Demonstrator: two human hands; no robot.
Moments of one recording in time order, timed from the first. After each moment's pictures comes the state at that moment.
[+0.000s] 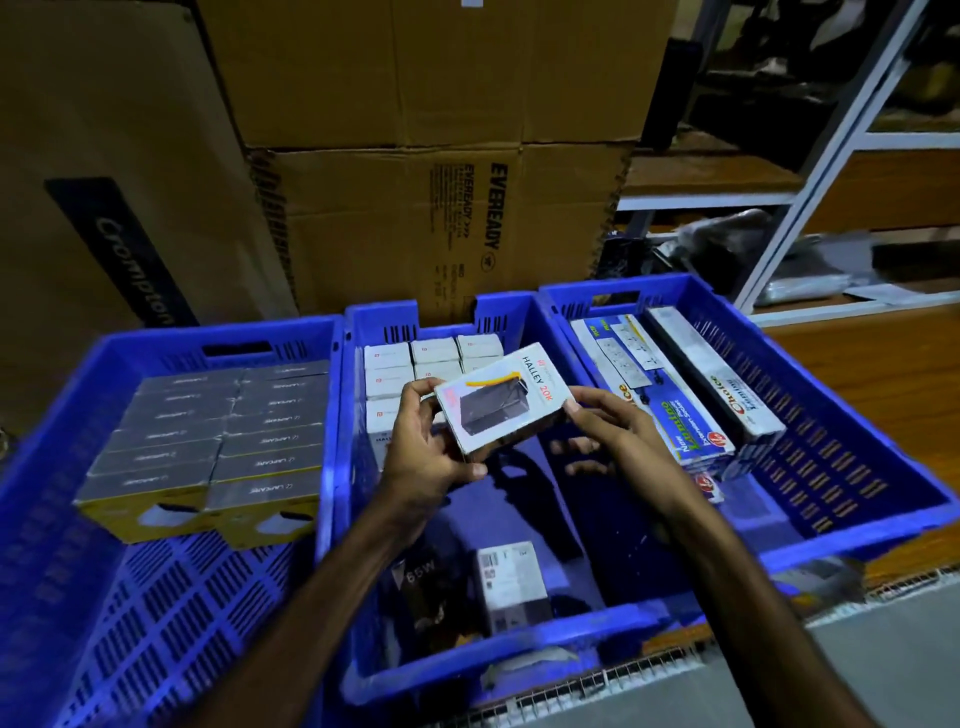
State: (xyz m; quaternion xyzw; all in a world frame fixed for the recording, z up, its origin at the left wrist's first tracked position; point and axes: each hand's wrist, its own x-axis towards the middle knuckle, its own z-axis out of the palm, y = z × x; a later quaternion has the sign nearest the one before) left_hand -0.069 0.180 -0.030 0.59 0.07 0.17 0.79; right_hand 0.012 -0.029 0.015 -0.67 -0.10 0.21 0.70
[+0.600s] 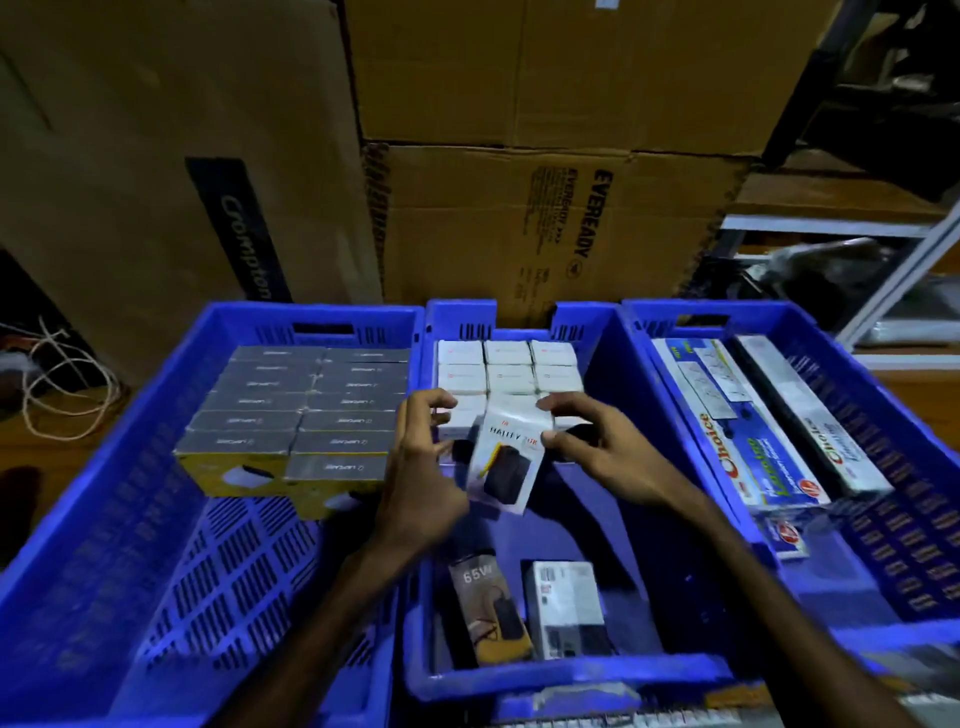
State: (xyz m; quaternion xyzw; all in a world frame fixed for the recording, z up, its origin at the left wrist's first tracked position) left_hand -0.119 0.227 -0.030 0.77 0.15 0.30 0.54; right_hand 0.045 0.049 -0.012 -0.77 -0.37 0.21 0.48
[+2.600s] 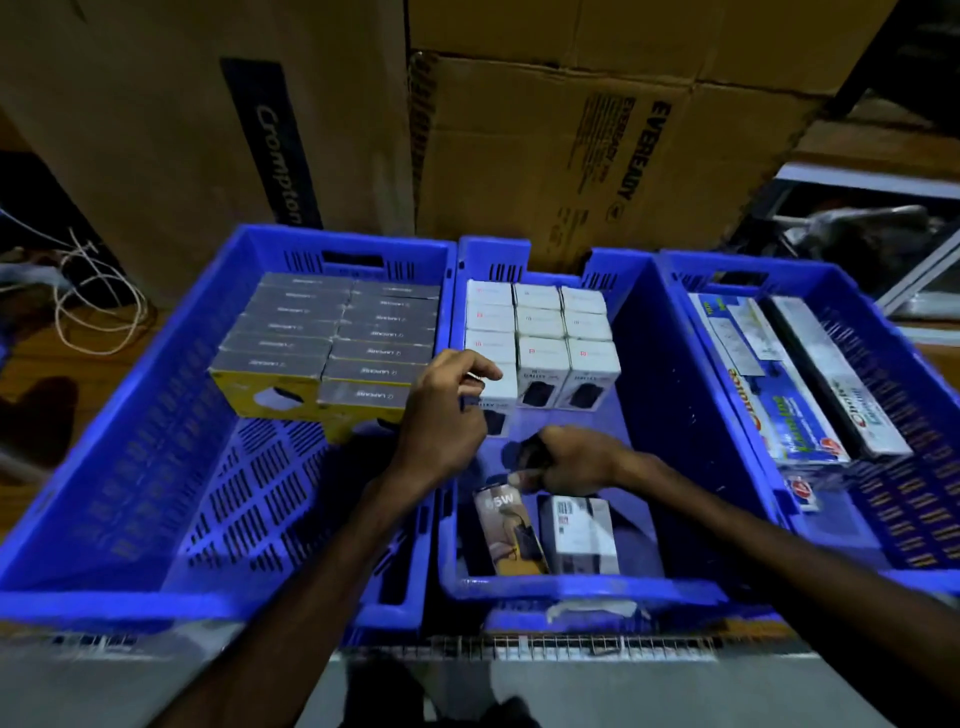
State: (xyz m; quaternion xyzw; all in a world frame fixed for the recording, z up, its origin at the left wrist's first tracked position) left_hand -0.129 0.241 -0.049 0.83 0.15 0.29 0.46; right_hand -0.006 0.087 -0.045 -0.83 -0.47 0.30 -0.03
